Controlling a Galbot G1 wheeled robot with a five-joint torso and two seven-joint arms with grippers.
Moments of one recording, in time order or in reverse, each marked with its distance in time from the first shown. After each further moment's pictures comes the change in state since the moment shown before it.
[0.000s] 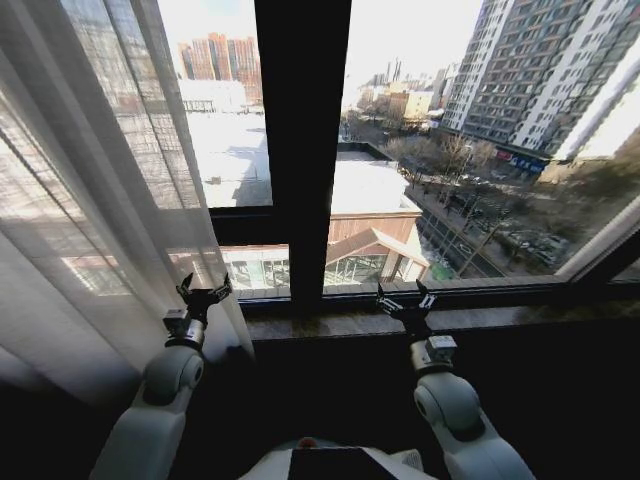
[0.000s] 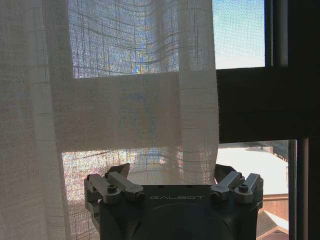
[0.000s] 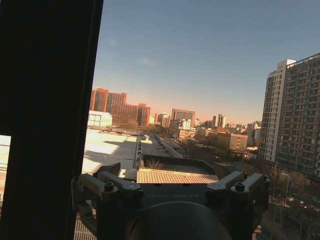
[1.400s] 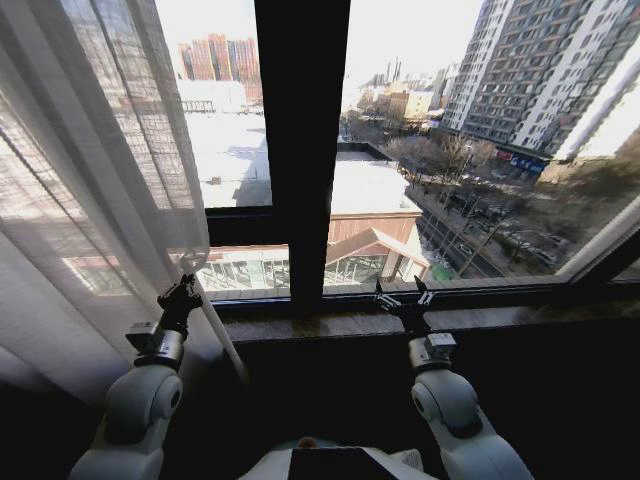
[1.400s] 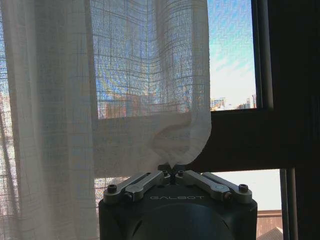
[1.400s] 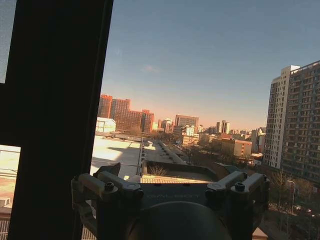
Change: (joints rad) left arm 0.184 -0.064 -0.112 -0.264 0.038 0.043 0.014; right arm 0.005 0.010 -0.015 0.026 -0.025 -0.003 -0.011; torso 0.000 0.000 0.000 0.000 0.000
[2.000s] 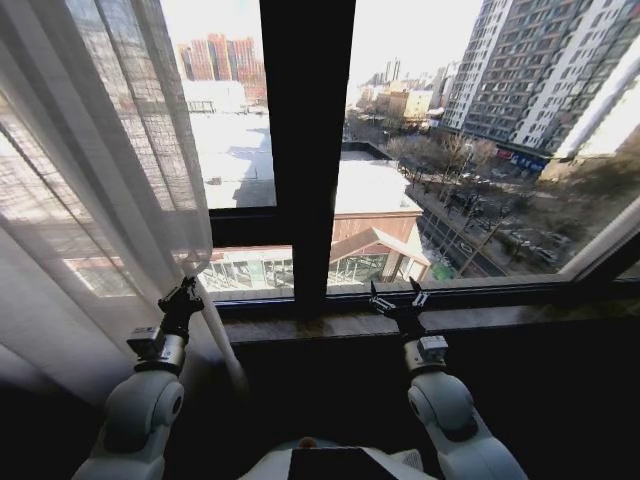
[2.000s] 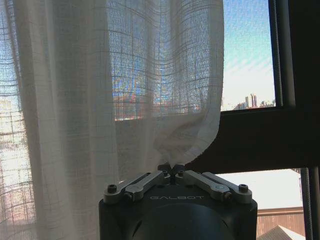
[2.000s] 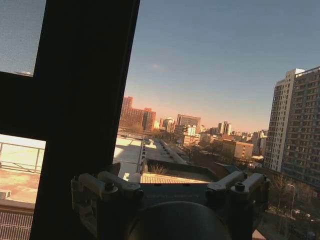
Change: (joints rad) left arm 0.004 0.002 -0.002 -0.001 0.012 -0.004 0.004; right arm 0.002 0.002 -0.025 -0.013 -0.051 0.000 -0.003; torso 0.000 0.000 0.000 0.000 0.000
